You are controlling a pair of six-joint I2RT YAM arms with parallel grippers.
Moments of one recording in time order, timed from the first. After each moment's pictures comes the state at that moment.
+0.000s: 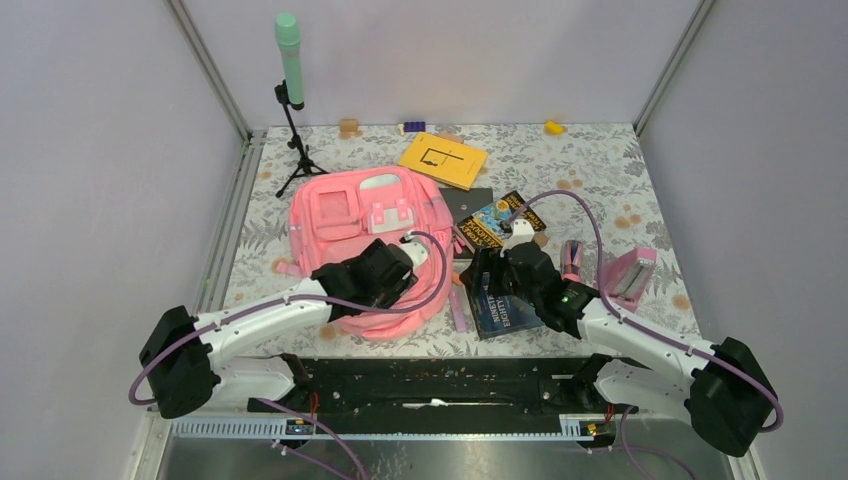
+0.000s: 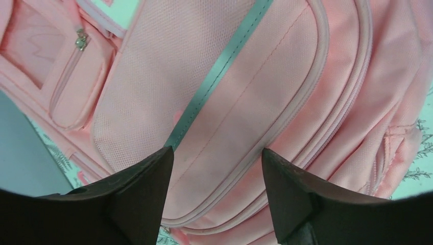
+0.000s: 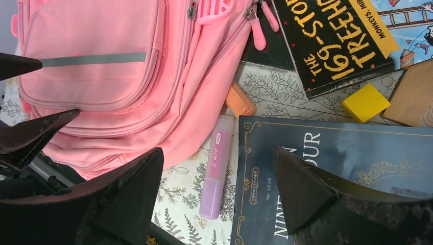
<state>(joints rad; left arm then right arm) -0.93 1.21 0.81 -0.58 -0.45 0.05 0.76 1.04 0.53 -0.04 0.11 0.58</state>
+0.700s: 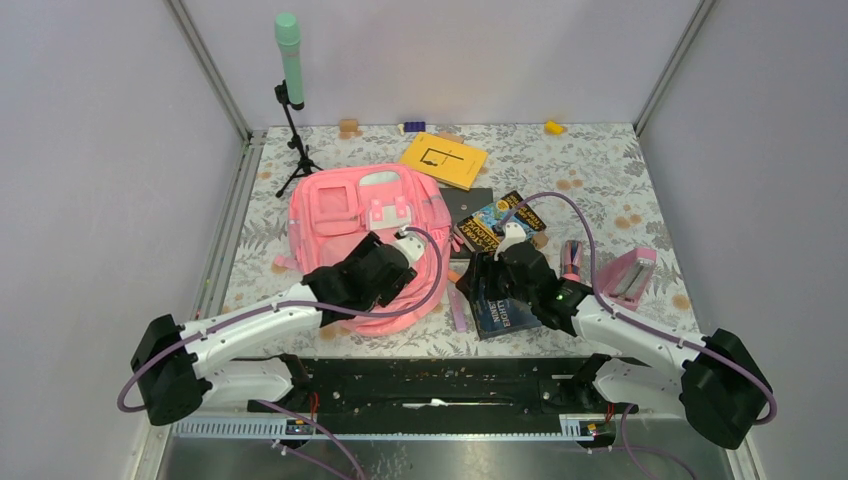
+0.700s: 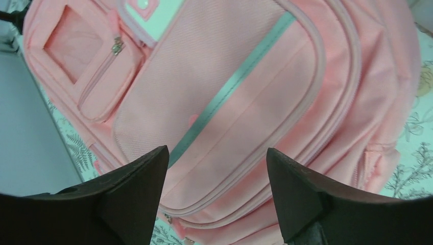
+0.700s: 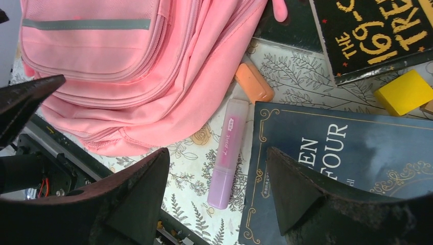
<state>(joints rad) -0.96 1.14 0.81 -0.54 -0.58 0.06 0.76 1.09 0.53 -0.04 0.02 0.59</state>
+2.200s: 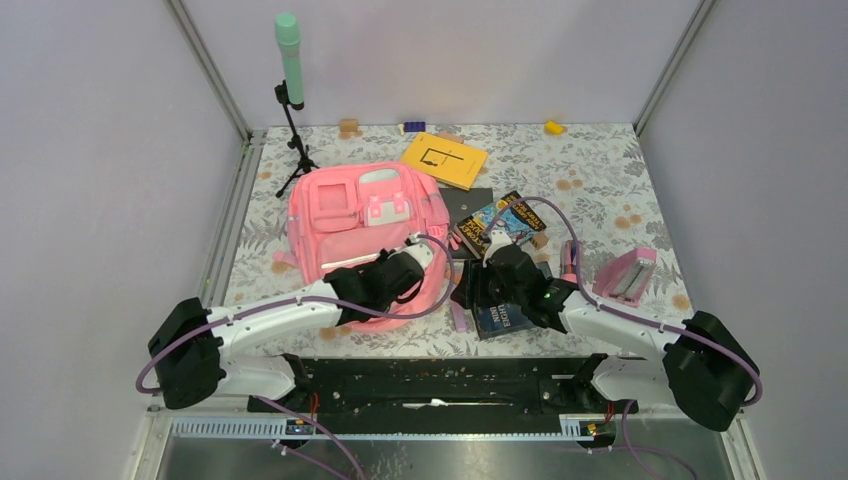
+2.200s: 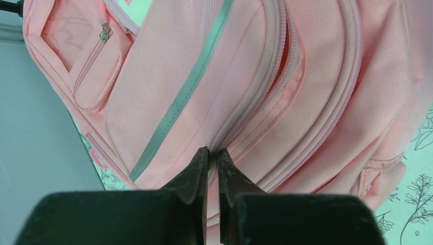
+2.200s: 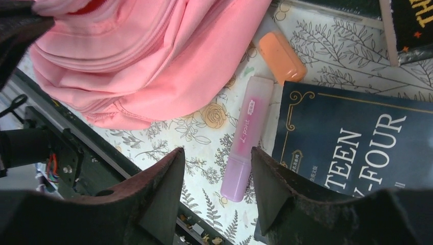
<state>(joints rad) -1.01 1.27 0.81 -0.54 -0.67 0.02 0.78 1.19 0.54 0.00 -0.09 0.62</state>
